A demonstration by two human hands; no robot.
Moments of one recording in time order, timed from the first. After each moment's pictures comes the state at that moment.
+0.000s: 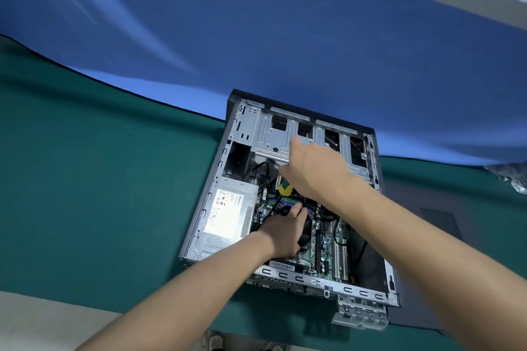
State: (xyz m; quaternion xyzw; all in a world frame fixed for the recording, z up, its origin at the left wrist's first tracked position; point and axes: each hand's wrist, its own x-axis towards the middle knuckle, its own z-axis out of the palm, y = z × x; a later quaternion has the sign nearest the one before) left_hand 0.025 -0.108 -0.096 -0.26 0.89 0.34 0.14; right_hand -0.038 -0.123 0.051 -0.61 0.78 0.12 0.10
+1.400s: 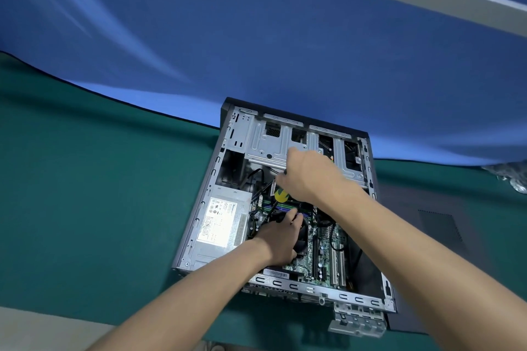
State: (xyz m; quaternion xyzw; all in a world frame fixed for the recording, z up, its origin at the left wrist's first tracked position) left_hand 0.019 -0.108 -0.108 -0.27 0.90 0.31 0.15; right_hand -0.045 -0.124 0.057 -0.54 0.81 0.09 0.19
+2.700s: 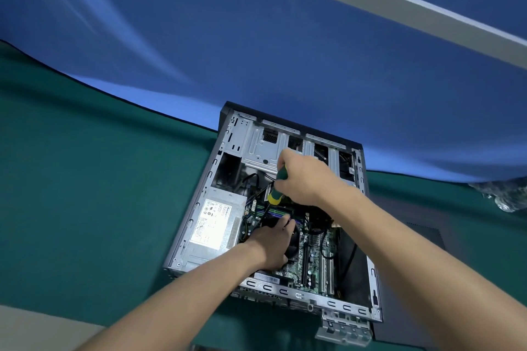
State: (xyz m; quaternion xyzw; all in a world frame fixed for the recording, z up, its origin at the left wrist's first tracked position) left_hand 0.019 -0.109 -0.108 -0.27 0.90 0.30 0.17; right_hand -0.053 -0.124 0.059 -0.58 0.79 0.07 0.21
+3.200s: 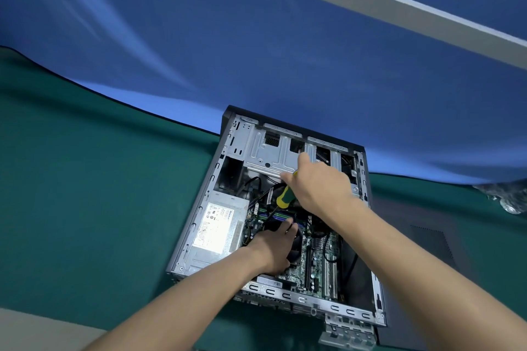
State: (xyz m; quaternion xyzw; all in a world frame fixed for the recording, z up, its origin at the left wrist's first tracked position) left_hand 0.020 -0.109 -0.101 -0.26 0.90 0.28 0.21; right_hand -0.062 -0.115 0.044 -0.55 0.82 0.07 0.10
